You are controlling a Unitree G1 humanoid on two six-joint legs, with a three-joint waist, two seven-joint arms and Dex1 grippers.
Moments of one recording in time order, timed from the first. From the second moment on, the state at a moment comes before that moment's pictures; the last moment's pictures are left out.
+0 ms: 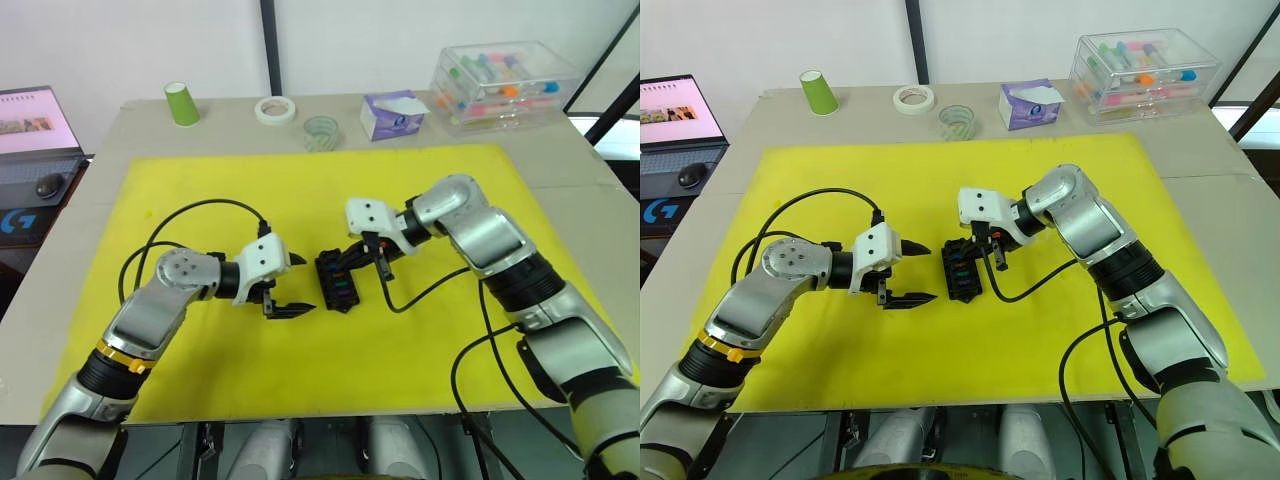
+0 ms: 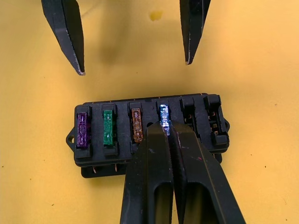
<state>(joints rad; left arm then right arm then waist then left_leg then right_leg) -0.44 0.64 -0.26 -0.21 -0.23 0.44 -1.05 -0.94 -0.60 0.48 0.16 0.06 0.48 1.39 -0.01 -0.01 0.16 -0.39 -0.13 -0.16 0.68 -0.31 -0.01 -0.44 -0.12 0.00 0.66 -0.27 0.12</state>
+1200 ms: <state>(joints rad) -0.44 0.64 -0.26 -0.21 -0.23 0.44 -1.04 -0.94 -0.61 0.43 0.10 0.10 0.54 1.40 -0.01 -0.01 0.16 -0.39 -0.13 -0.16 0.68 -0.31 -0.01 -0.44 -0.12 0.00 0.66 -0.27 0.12</state>
